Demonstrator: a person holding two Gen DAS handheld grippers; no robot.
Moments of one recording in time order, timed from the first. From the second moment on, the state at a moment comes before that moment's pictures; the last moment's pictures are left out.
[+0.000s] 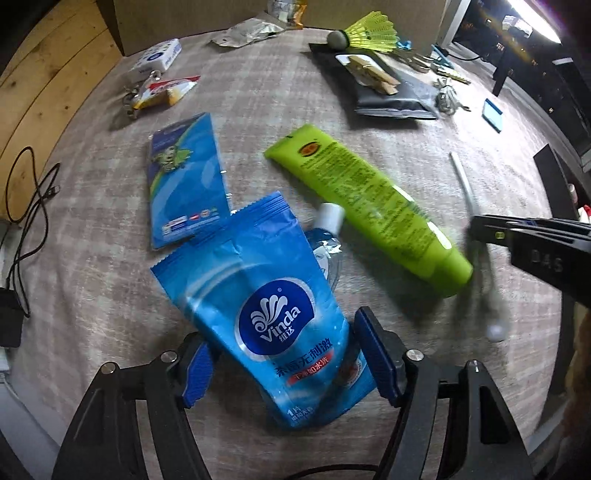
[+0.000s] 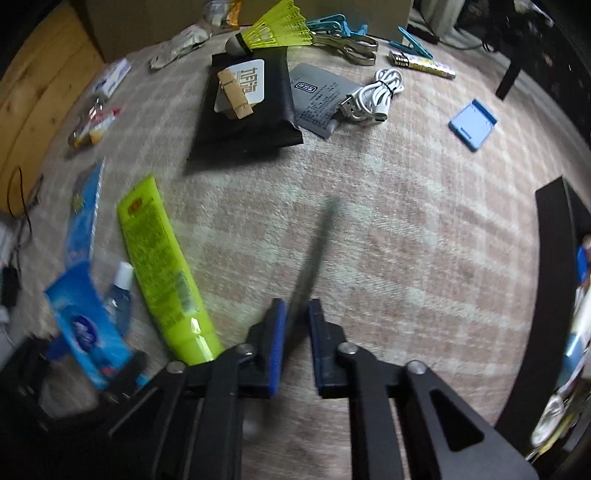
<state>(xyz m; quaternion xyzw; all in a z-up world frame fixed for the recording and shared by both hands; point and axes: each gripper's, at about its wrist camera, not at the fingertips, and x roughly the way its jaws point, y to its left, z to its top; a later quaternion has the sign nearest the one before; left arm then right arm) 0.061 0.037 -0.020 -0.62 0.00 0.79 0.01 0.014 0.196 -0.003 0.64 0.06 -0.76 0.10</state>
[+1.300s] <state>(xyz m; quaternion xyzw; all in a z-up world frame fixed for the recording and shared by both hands) 0.063 0.163 0.076 -0.55 -0.03 0.82 0.12 0.061 0.346 0.075 0.57 -0.07 -0.81 0.11</state>
